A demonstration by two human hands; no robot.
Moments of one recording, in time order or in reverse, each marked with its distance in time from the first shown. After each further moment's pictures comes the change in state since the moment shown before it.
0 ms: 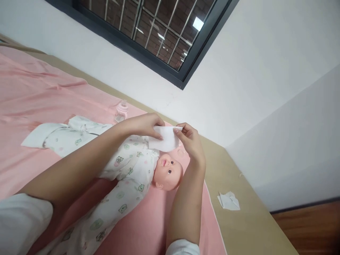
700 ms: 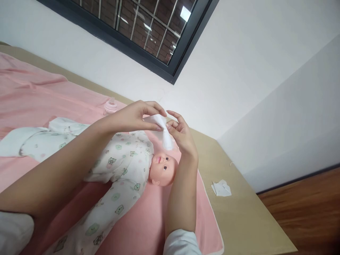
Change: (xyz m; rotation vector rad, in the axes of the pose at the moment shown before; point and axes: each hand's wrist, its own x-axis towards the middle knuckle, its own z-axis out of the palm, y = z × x) left_hand -0.013 0.011 -0.009 -0.149 0.207 0.306; right_hand -0.001 -0.001 0.007 0.163 -0.068 0.019
